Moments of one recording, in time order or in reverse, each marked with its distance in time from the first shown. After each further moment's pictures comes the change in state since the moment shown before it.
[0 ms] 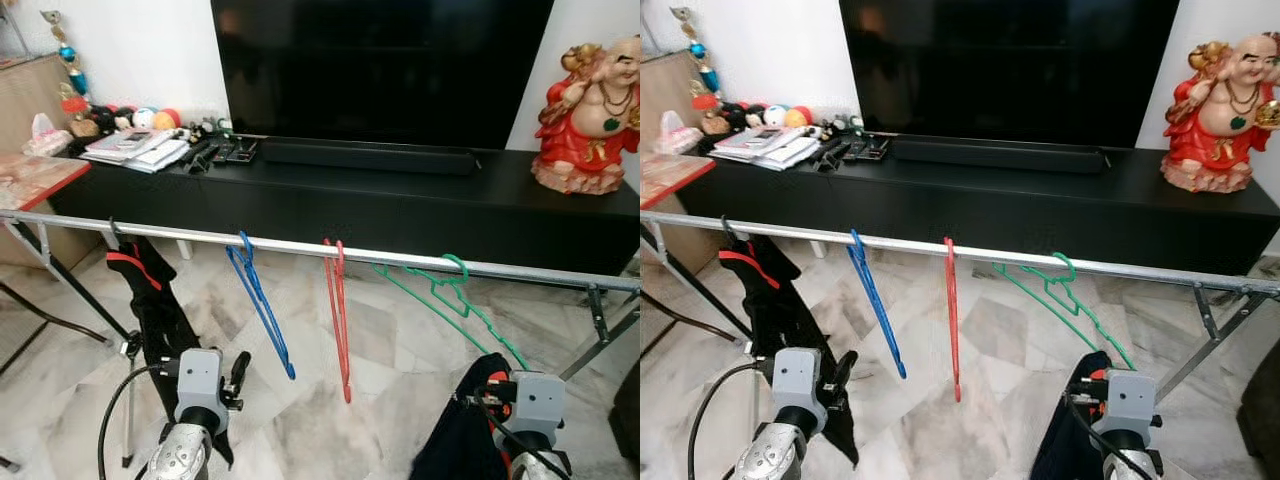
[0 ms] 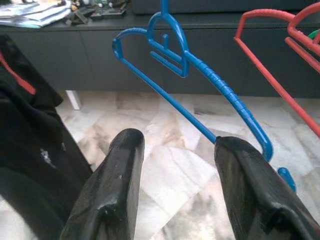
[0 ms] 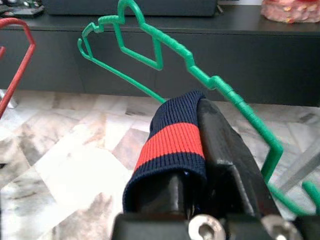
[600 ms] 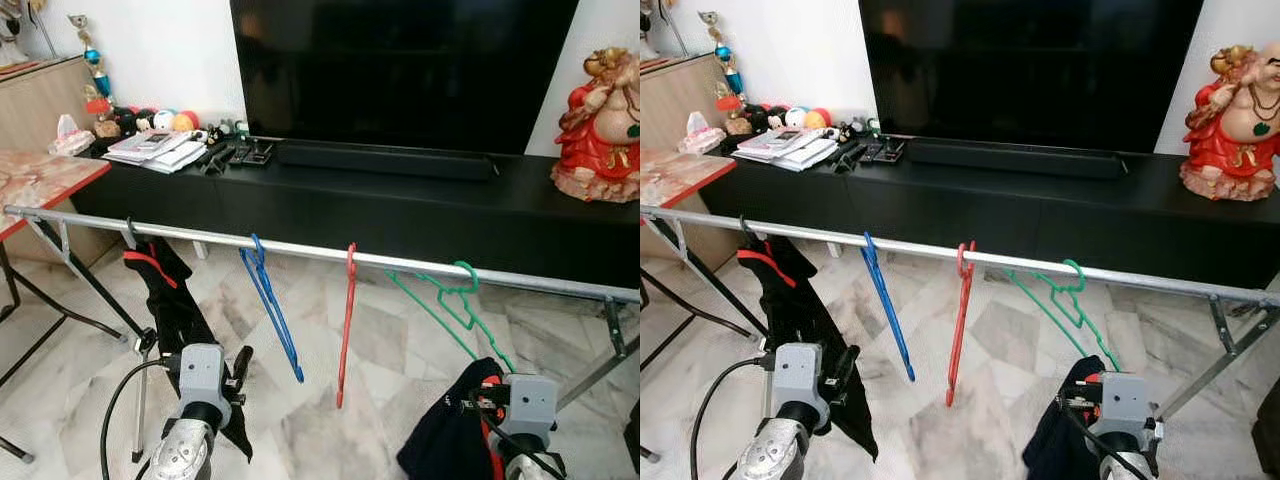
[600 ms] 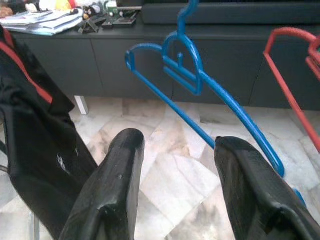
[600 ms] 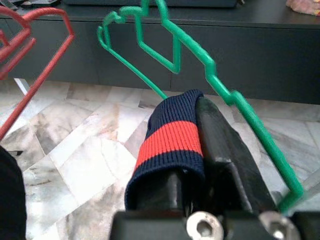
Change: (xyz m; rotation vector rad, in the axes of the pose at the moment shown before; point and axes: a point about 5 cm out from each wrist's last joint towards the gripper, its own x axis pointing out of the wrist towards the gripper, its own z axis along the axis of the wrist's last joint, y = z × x) left arm 0.003 -0.001 0.007 -0.001 -0.026 -0.003; right arm 0.000 0.005 -0.006 0.001 0.027 0.045
